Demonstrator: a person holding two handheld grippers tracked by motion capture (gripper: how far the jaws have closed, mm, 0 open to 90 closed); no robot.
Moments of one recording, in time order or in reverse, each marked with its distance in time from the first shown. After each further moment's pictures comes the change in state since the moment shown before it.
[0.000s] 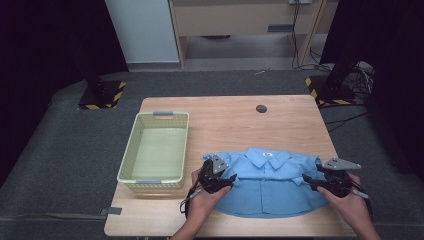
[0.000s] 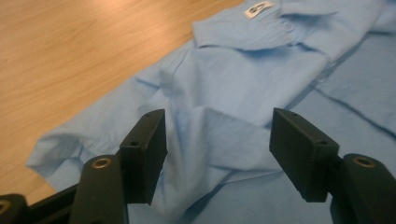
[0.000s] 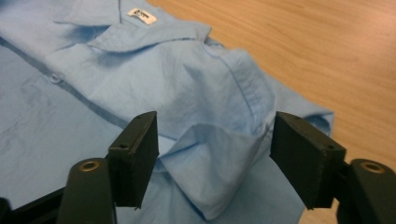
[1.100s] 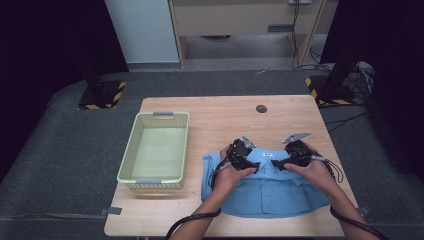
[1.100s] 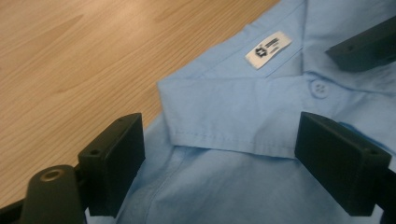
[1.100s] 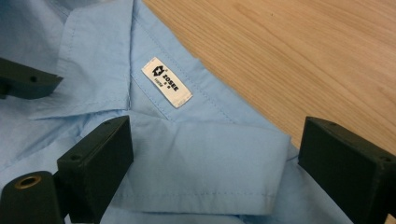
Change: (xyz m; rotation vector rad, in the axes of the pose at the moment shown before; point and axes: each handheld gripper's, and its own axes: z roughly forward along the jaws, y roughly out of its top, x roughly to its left) left arm 0.007 0.056 0.107 0.149 -0.078 0.052; right arm 0.016 0.073 0.105 0.186 0.136 -0.087
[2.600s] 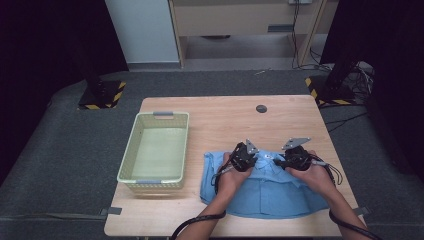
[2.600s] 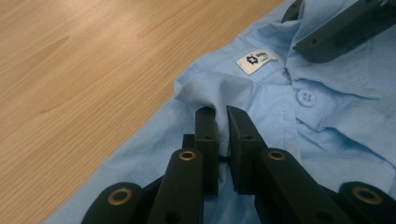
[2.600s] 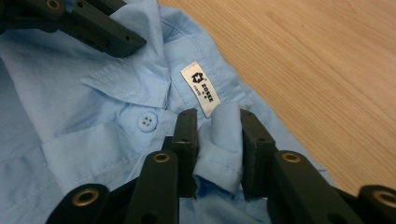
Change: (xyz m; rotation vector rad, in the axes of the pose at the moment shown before) left arm -0.015 -0.003 -0.002 -0.082 0.012 0.061; right arm 0.013 -0.007 -0.009 -0.044 0.040 -0.099
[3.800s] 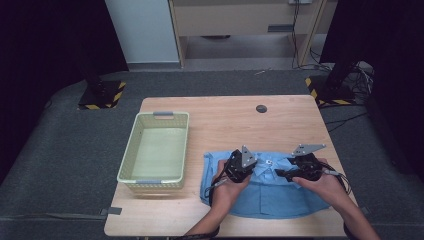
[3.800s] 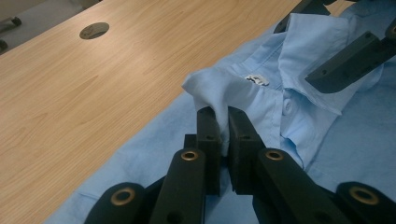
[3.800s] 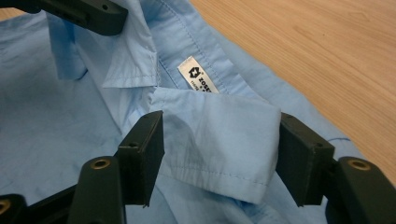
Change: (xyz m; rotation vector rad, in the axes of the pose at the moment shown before) left arm -0.033 -0.002 -0.064 -0.126 0.039 0.056; right arm 0.021 -0.011 -0.045 -0.073 0.094 0.055
